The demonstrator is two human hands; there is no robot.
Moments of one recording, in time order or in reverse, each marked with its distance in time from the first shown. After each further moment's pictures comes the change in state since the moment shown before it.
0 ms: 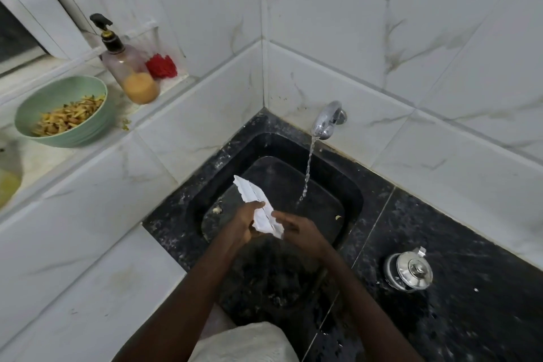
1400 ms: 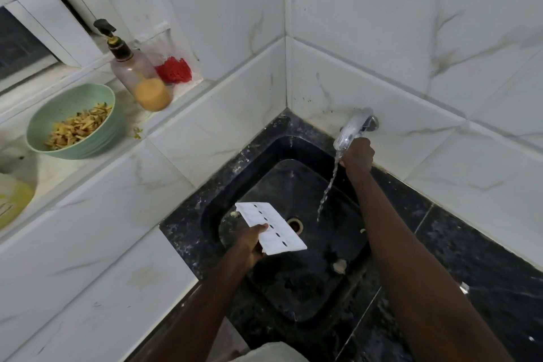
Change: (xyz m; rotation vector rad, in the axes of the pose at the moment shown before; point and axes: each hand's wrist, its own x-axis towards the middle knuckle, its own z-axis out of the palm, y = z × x) left_hand 0.057 -0.037 -0.040 -0.277 0.122 0.021; right_hand 0.189 -0.039 -0.147 0.023 0.630 0.565
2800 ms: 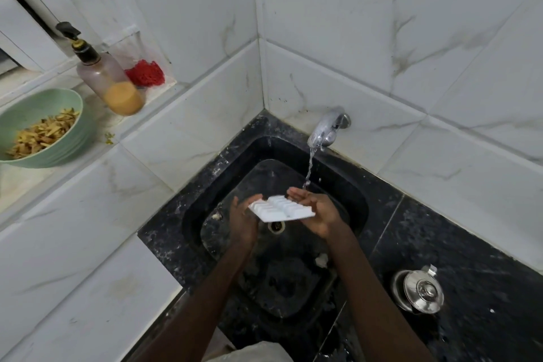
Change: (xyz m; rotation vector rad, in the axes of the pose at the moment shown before) left_hand -0.011 0.007 0.049 0.431 0.139 0.815; right_hand -0.096 0.106 0.025 0.999 -0.726 0.322
